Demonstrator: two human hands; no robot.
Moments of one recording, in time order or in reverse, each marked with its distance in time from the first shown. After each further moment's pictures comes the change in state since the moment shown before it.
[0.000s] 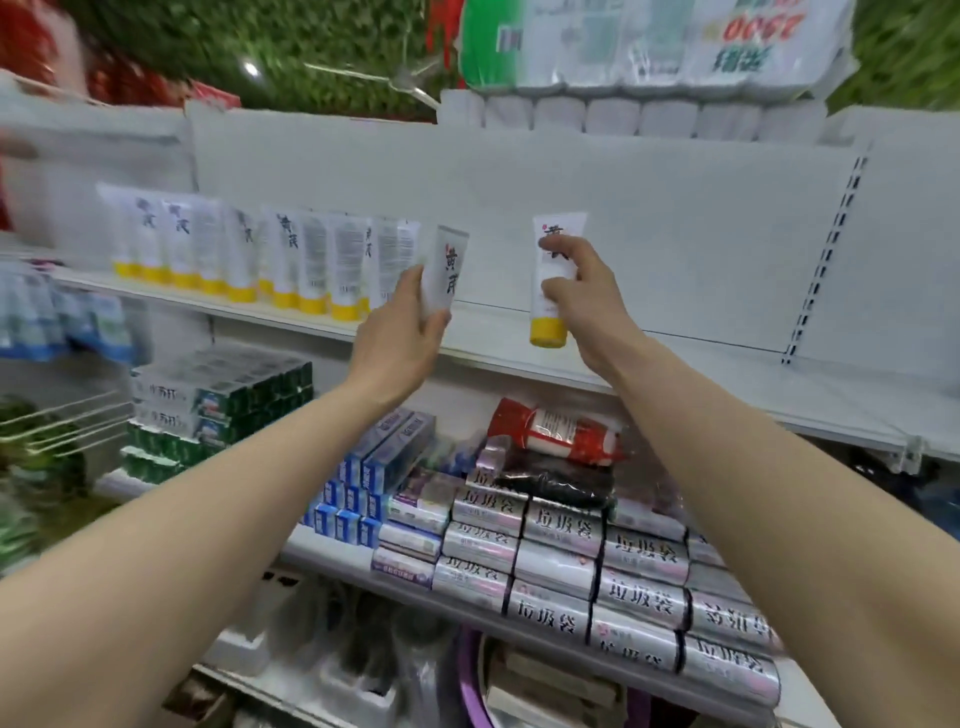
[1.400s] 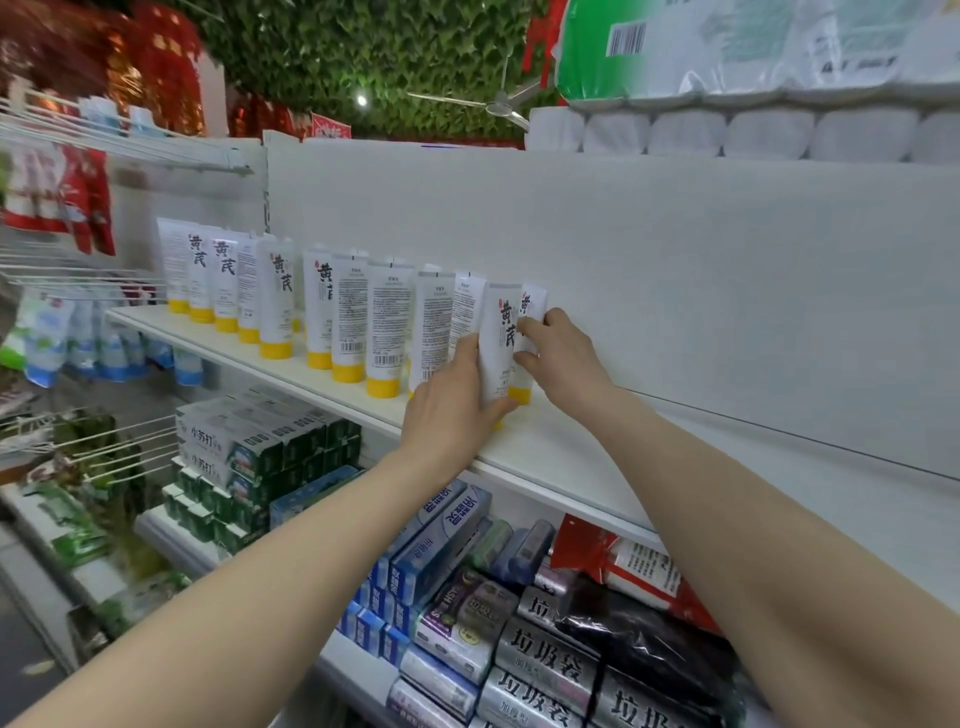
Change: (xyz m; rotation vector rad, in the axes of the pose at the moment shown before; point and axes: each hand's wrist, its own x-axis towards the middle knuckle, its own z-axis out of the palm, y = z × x) left_hand 0.107 -0.072 0.082 0.137 -0.021 -0.122; right_hand 0.173 0.093 0.107 -0.904 -0.373 -0.369
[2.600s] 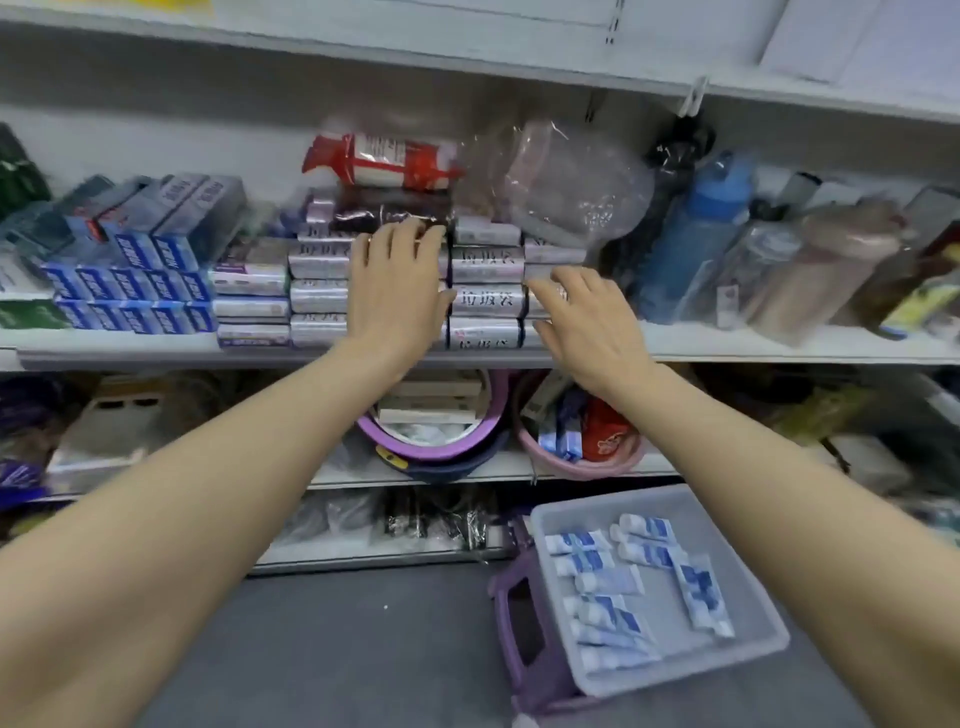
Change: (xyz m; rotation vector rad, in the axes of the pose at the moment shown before) left_hand -0.322 0.084 0.049 0.182 -0.275 0.552; right_hand -0.525 -0.001 -0.032 -0.600 -0.118 0.309
